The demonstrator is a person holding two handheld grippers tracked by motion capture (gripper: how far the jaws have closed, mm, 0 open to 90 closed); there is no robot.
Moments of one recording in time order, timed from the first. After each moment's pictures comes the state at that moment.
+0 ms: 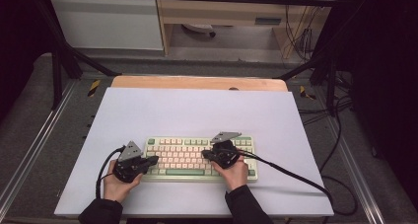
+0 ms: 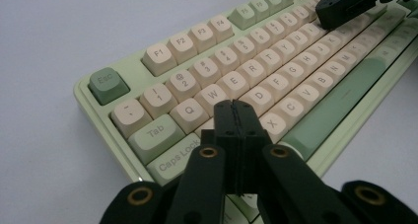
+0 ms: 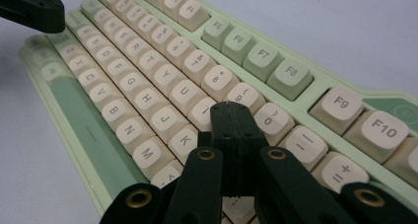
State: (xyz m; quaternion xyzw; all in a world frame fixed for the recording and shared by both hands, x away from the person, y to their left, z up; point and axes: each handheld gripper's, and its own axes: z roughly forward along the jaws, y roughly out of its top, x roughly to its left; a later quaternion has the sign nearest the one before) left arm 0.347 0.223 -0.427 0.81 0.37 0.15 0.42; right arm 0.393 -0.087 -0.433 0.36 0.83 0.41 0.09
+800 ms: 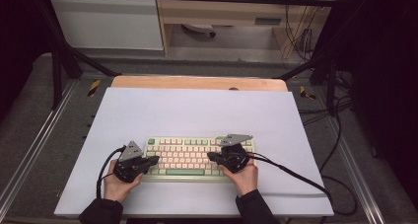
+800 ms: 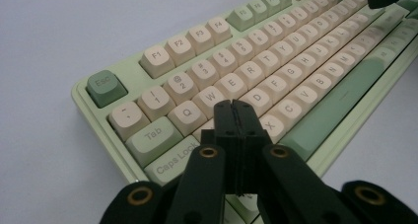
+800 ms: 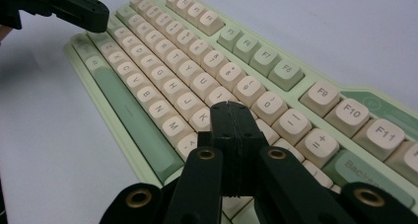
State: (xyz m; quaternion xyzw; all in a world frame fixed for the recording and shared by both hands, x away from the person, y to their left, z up) left arm 0.347 0.221 -0.426 0.81 0.37 0.15 0.42; right arm 0.372 -0.111 -0.411 0.34 0.83 0.43 0.09
